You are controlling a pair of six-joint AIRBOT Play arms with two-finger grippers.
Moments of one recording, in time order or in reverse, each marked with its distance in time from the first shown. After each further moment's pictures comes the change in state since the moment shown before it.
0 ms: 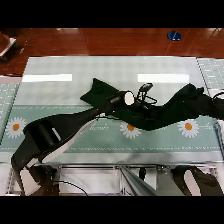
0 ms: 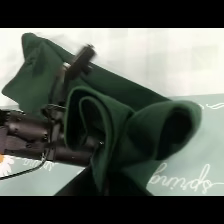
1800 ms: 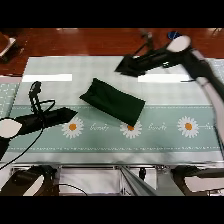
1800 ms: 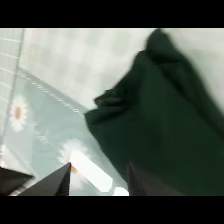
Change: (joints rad) left arm 0.705 1.299 -1.143 0.151 0.016 0.012; right arm 0.505 -0.956 0.745 0.141 -0.097 0.037
